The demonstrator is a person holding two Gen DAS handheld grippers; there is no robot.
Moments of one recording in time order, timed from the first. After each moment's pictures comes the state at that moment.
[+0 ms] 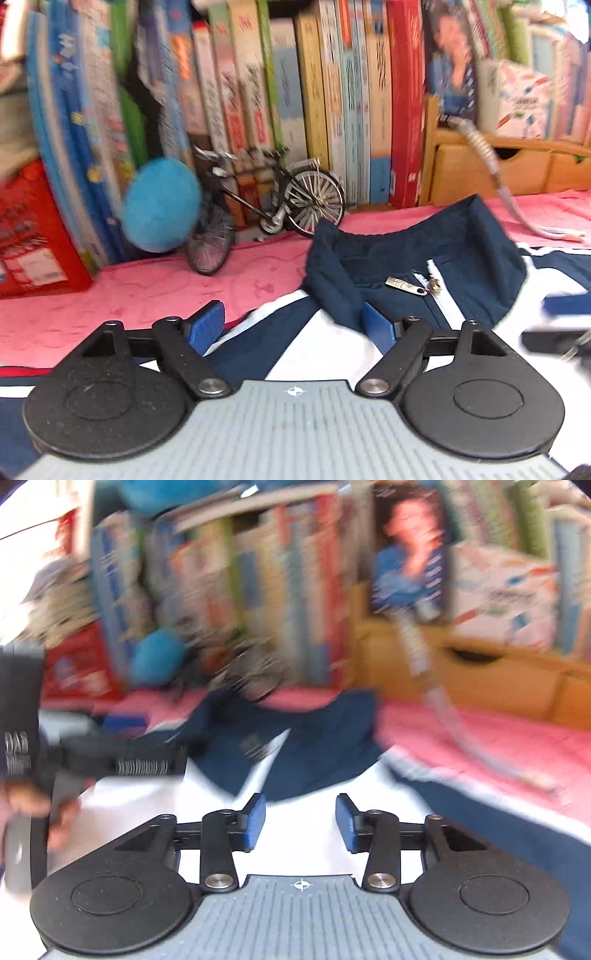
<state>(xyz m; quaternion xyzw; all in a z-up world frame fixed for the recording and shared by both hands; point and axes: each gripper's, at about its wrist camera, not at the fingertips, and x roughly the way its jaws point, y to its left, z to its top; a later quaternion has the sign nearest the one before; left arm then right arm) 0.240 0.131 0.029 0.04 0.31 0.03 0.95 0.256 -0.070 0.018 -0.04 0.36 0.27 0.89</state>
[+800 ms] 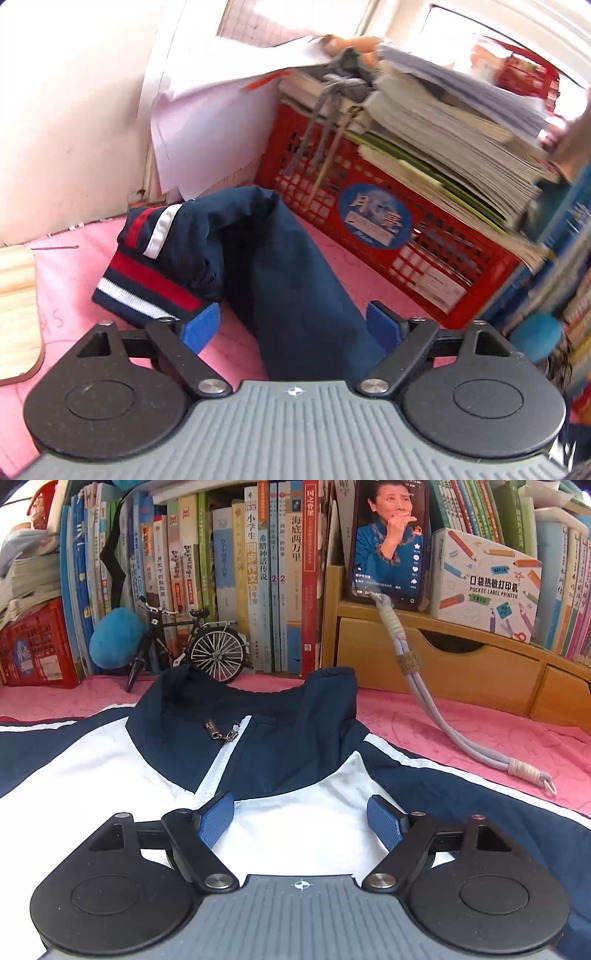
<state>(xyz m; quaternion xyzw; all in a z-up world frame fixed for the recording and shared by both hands) 0.071 0.396 0.039 -0.30 0.21 0.38 0.85 0.263 -0.054 -0.007 -0.07 0.33 0.19 0.92</state>
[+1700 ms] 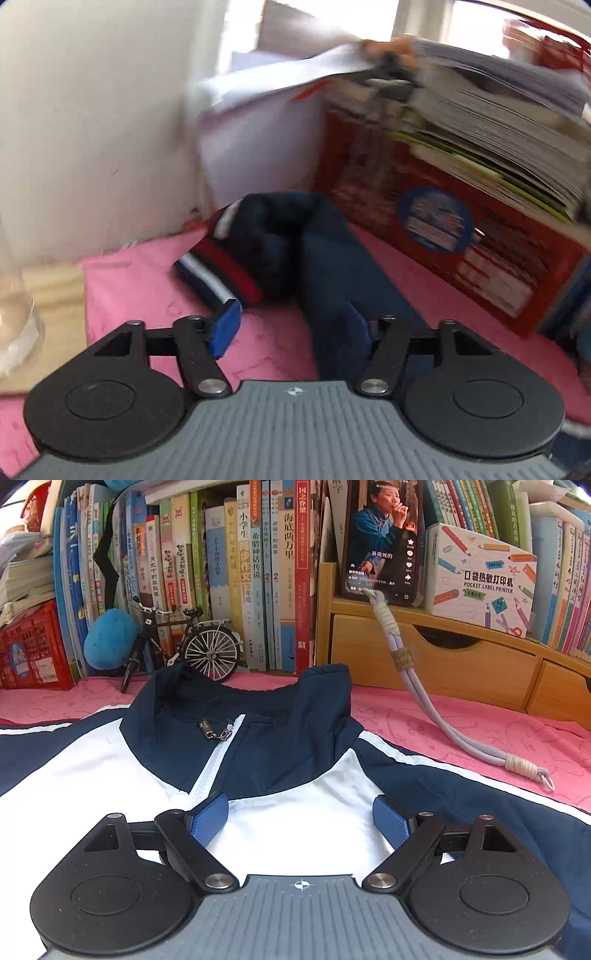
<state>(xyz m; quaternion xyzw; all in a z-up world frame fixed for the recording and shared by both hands) 0.057 0.410 0.028 -0.29 0.19 0.47 0.81 0.266 -0.058 -0.007 -0.06 0.33 0.18 0.92</state>
